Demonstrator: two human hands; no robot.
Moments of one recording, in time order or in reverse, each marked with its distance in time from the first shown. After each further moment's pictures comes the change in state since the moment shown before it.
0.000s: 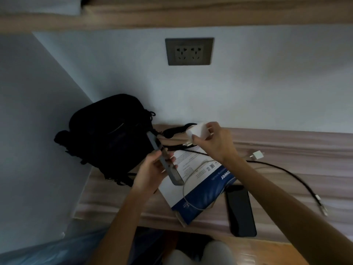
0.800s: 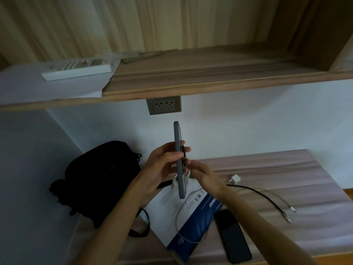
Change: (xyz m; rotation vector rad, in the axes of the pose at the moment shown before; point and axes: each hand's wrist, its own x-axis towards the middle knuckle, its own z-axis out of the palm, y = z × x) left_hand -0.023 0.078 0.126 0.480 -0.473 0.122; right_hand -0.064 -0.040 -0.043 0.400 -0.246 -0.053
